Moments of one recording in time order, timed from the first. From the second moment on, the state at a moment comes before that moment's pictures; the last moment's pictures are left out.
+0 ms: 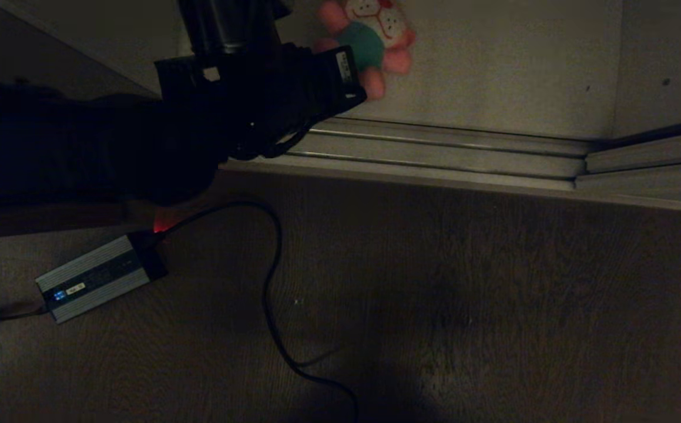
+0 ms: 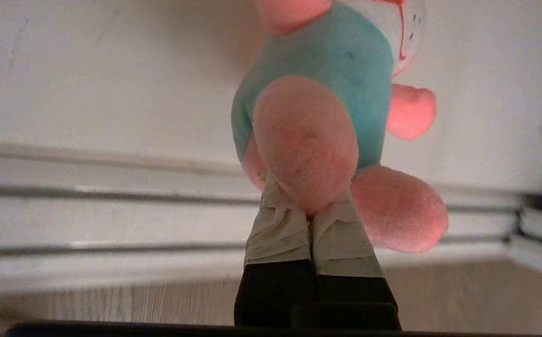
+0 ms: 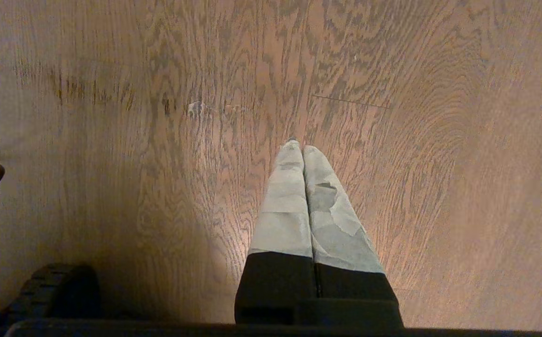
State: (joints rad) left arm -0.67 1.85 -1.69 -0.37 0.29 -0.16; right arm -0.01 0.00 0.00 0.00 0.00 -0.01
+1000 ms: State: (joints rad) left arm -0.85 1.49 -1.44 0.27 0.36 -0.26; right arm -0.01 0.00 0.00 0.00 0.00 -0.01
